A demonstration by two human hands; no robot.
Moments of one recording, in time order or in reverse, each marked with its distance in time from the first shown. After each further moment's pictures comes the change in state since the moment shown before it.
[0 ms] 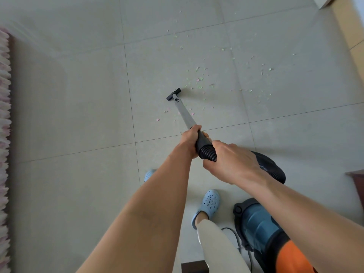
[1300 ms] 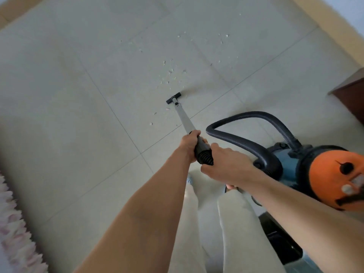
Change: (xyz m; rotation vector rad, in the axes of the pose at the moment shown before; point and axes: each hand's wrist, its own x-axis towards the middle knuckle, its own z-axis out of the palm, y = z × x) left_hand -0.041 -0.014 -0.086 0.502 -0.082 -0.128; right_hand -0.073 -0.098 0.065 0.355 -0.080 0.312
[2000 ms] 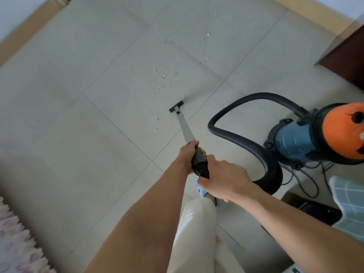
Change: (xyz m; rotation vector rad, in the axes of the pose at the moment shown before) left_hand -0.025 -0.032 -0.111 0.204 -0.065 -0.015; right_hand -0.047 -0.085 0.106 0.141 0.066 0.114
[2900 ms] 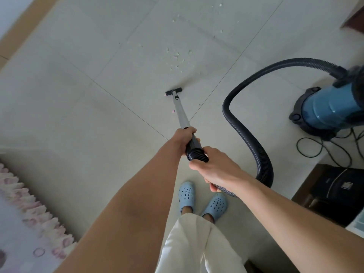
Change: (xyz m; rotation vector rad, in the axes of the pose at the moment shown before) left_hand 0.009 0.013 -0.159 0.393 0.109 0.069; right_hand 0.008 -0.117 0.123 0.655 -0.070 0.095
